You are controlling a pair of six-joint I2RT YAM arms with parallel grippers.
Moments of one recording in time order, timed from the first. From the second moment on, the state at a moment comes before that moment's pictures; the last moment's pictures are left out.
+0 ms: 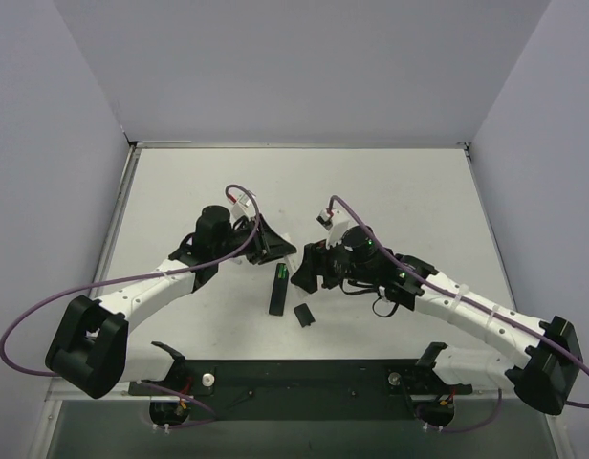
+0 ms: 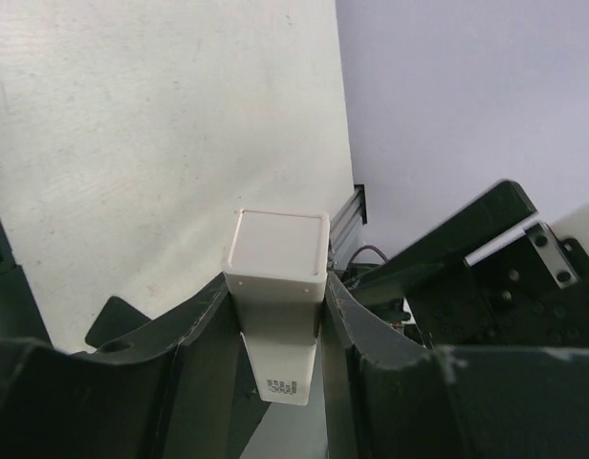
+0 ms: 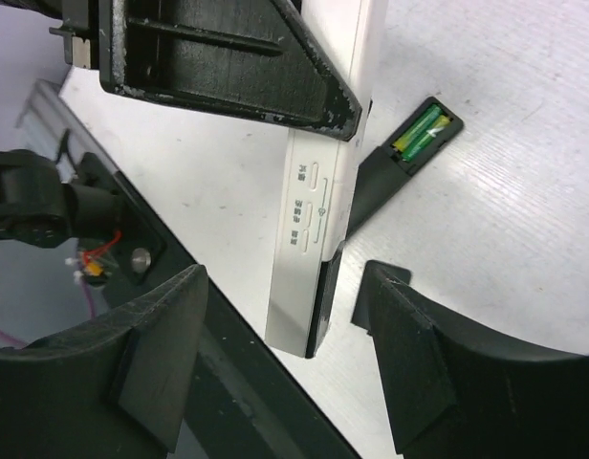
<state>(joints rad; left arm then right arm) -0.51 1.30 0.71 0.23 0.60 -1.03 0.84 1.11 0.80 -0.21 -0.21 0.50</state>
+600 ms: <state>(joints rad) -0.51 1.30 0.71 0.17 0.47 -1.09 0.96 1.22 0.87 -0.35 0.11 0.45</state>
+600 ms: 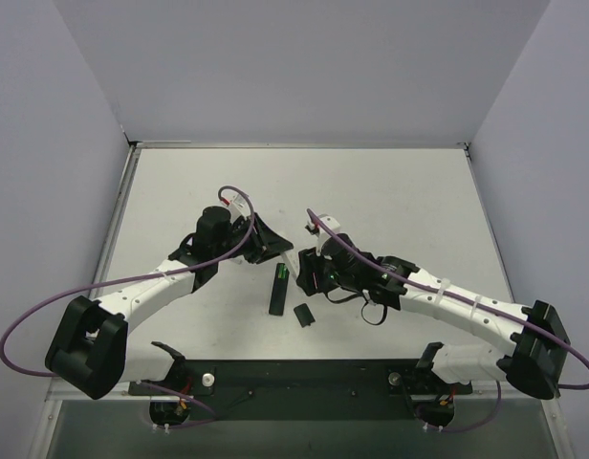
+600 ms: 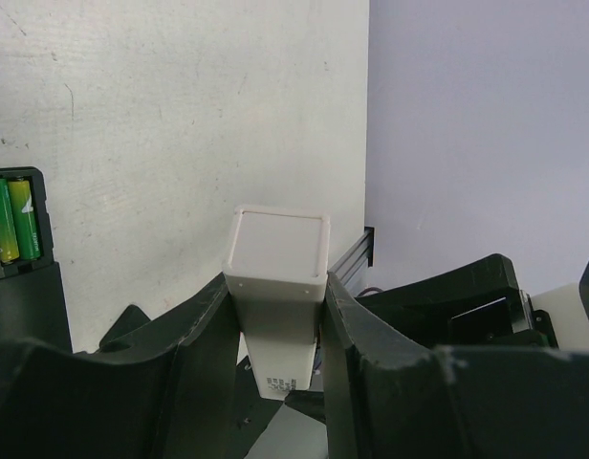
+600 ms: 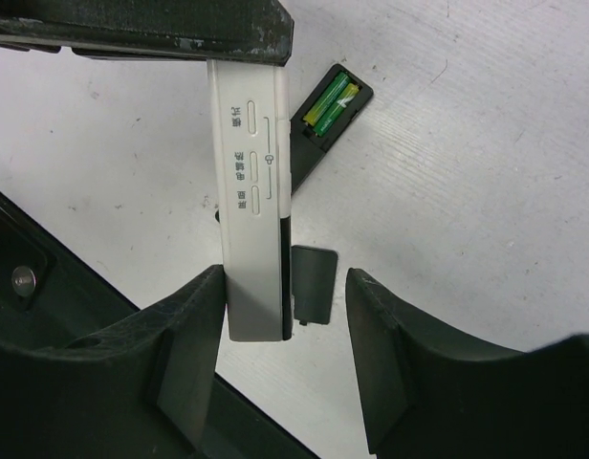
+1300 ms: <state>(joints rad) -0.51 1.29 0.67 0.19 0.42 -1.16 1.01 1.28 0.89 -0.35 0.21 0.44</state>
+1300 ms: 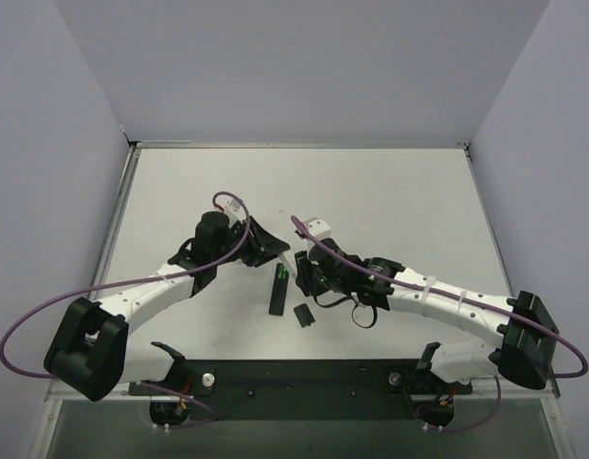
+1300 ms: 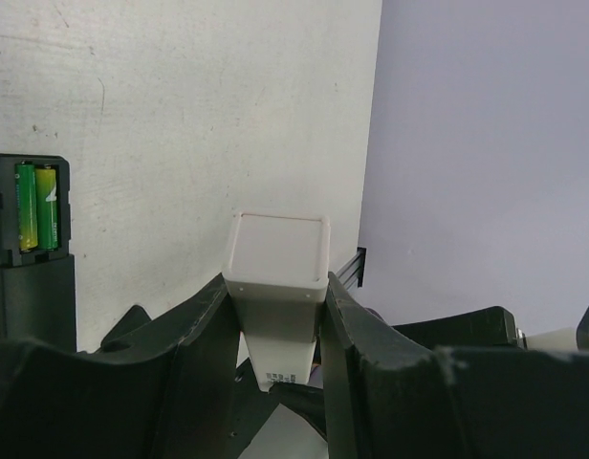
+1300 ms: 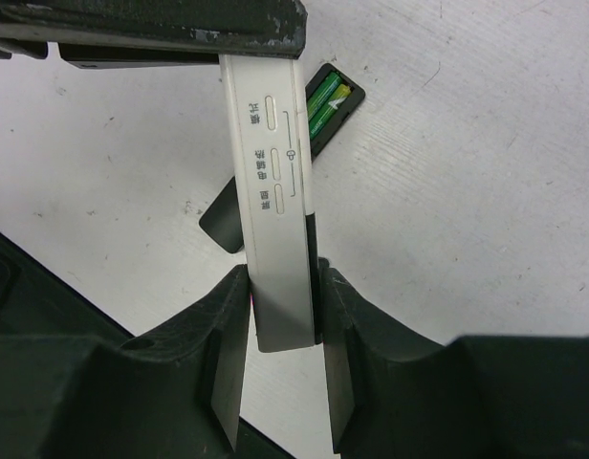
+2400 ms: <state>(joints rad) -0.51 1.29 0.56 0.32 0.31 -1.32 1.00 1.46 1.02 -0.41 0.34 0.34</state>
